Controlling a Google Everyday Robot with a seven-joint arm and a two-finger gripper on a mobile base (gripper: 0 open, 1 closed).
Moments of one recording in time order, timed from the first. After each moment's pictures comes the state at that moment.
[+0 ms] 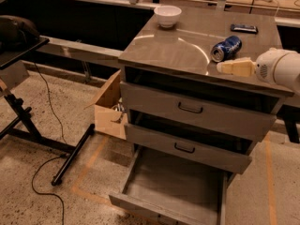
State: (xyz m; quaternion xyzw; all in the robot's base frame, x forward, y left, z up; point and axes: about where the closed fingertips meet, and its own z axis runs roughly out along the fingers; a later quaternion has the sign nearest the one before) arm 0.674 -0.303 0.899 -0.15 0.80 0.05 0.58
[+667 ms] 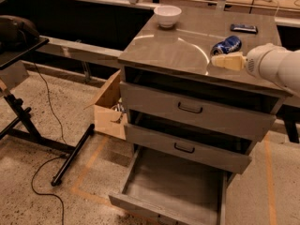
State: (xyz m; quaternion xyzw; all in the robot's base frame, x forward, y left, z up) arm 0.705 -0.297 0.902 -0.11 0.80 0.00 0.59
